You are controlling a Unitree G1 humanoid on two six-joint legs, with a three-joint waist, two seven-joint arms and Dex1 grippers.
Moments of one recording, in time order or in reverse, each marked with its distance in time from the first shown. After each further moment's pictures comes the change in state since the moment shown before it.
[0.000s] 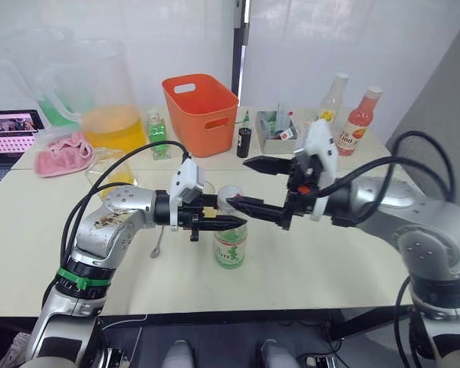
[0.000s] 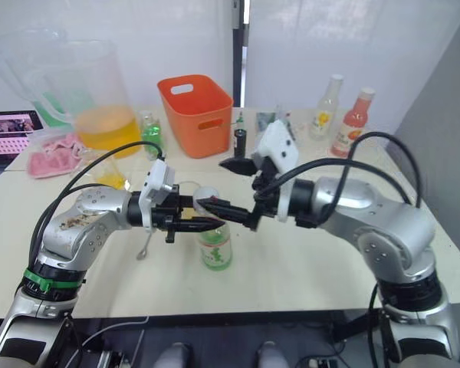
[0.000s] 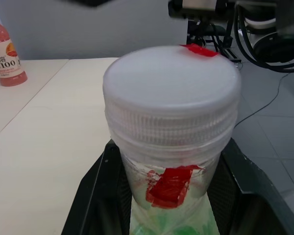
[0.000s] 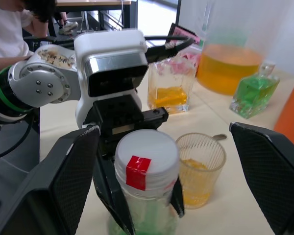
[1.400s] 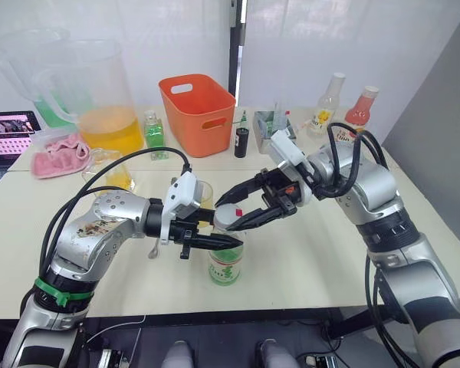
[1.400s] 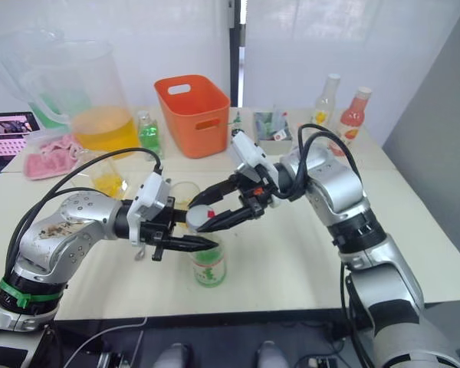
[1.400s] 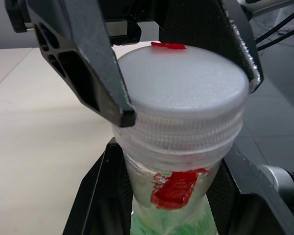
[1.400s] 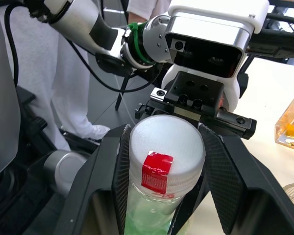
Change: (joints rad) left arm 0.062 0.106 0.004 -0.178 -0.054 0.097 -0.039; right arm -0.321 0.112 0.251 0.669 -0.350 -0.484 1.047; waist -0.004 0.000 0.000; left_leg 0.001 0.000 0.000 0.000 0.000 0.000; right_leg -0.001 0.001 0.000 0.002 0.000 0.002
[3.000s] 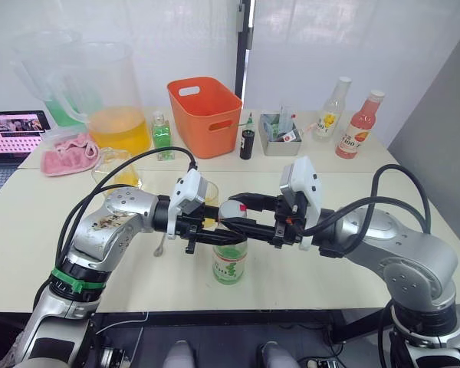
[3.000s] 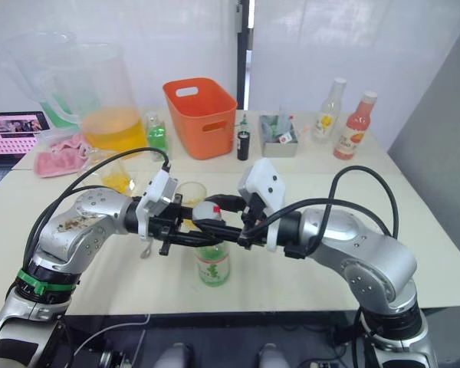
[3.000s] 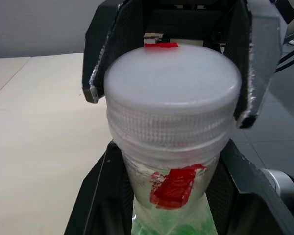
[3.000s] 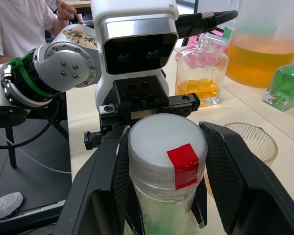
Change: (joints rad) left arm -0.055 -0.054 -0.053 0.136 0.026 -0.089 -0.053; right arm 0.476 -0.008 -0.292 -0.809 0.271 0.540 -1.001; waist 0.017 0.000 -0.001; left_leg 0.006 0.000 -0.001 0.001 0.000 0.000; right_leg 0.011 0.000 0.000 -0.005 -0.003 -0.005
